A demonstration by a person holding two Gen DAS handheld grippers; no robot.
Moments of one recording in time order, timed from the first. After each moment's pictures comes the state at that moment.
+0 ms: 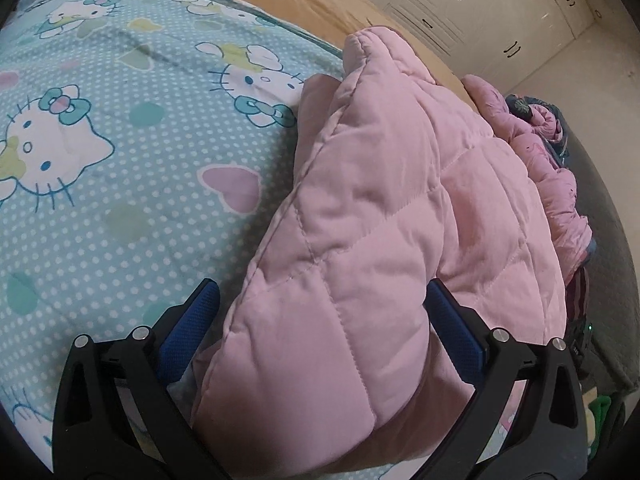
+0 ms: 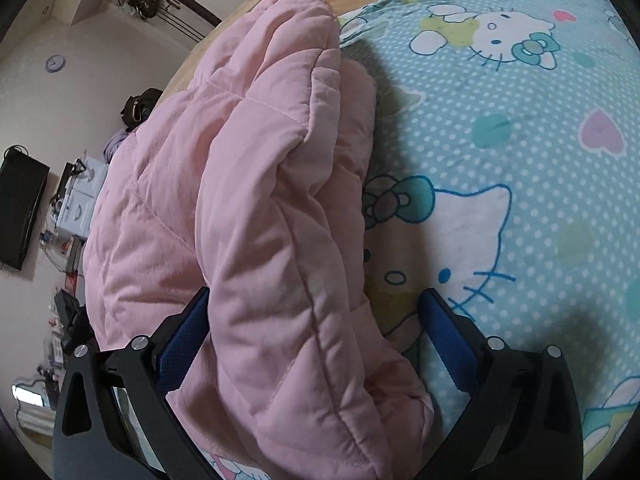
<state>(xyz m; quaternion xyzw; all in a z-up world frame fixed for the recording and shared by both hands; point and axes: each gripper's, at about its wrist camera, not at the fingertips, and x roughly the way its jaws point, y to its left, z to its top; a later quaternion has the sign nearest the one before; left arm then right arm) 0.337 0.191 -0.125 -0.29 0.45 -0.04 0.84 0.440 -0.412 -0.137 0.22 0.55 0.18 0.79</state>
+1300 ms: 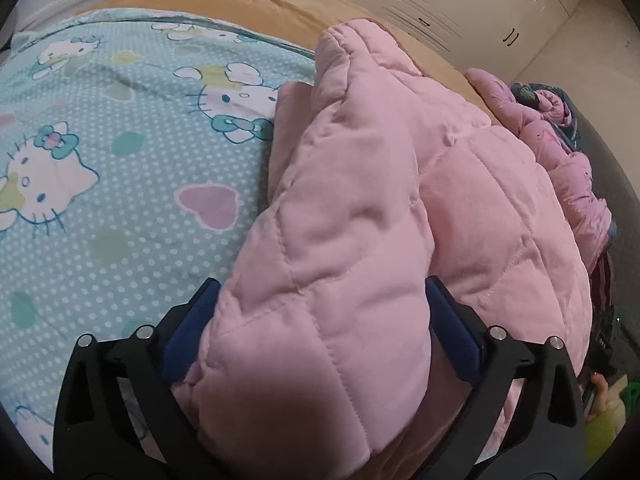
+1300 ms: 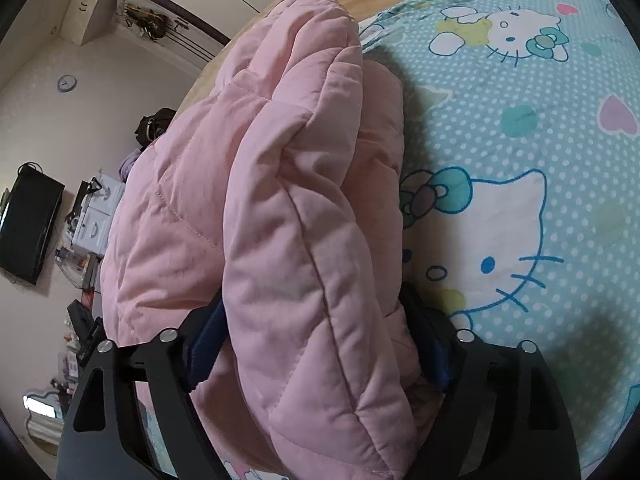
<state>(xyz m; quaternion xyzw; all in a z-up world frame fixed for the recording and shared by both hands) 0.354 0.173 -0.126 -0.23 0.44 -0.02 0.86 0.431 -0.369 -0.131 0.26 0.51 0.19 0.79</state>
